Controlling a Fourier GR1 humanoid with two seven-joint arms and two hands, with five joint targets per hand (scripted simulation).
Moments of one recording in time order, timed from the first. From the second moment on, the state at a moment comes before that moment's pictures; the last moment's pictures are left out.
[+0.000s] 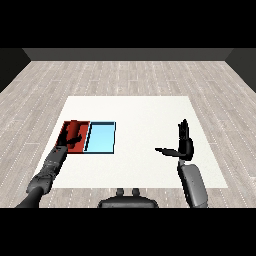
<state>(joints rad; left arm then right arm) -0.69 0.45 0.03 -0.19 -0.01 0.34 -0.21 -0.08 -0.20 0.04 -1.66 -0.07 -0.24 -0.29</state>
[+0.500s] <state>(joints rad) -0.76 0.50 -0.04 -0.07 -0.11 0.27 -0.14 -0.07 -0.17 0.04 -1.62 -0.08 -0.21 -0.37</state>
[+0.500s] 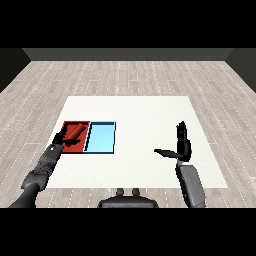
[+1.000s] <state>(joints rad) -0.76 0.47 0.21 -0.31 0.15 0.25 -0.51 -0.06 -0.16 0.04 -1.66 -0.13 -0.18 -0.36</state>
